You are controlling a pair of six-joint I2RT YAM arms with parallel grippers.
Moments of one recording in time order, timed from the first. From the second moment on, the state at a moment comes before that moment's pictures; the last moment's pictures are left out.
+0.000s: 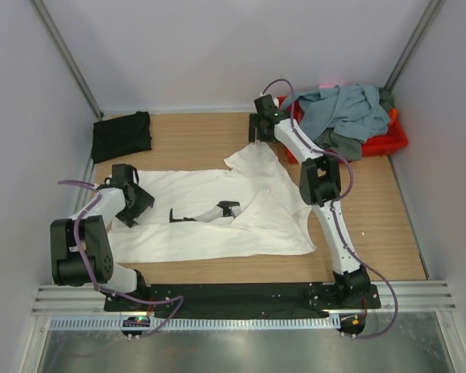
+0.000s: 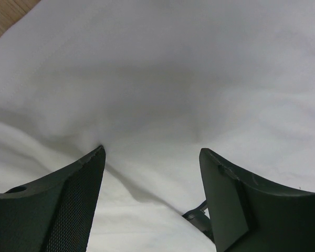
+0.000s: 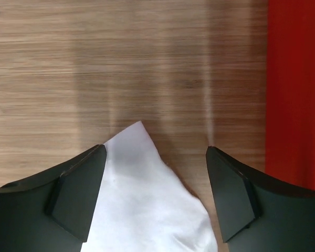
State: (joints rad) left arm 0.11 1.46 0.77 -0.51 -0.15 -0.82; right arm 0.37 2.62 2.45 -0.75 0.21 0.32
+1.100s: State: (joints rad) left arm 0.25 1.94 1.57 -0.76 -0.19 -0.65; right arm 0.41 2.37 1.82 -0.17 0.21 0.45
